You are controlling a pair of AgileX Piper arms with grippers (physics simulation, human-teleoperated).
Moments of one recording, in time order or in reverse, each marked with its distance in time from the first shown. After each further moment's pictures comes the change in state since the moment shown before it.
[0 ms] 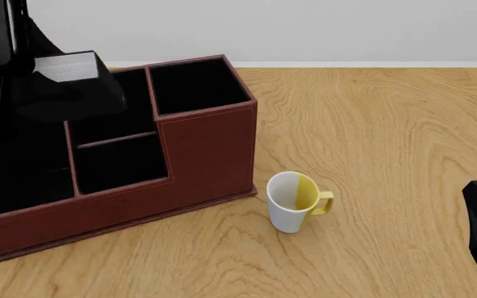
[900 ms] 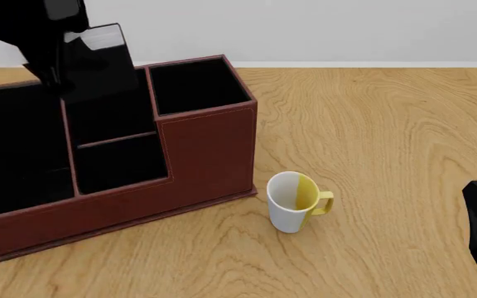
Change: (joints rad) left arm 0.072 0.233 -0.156 -0.073 -0.079; right arm 0.000 0.000 0.000 0.000 0.000
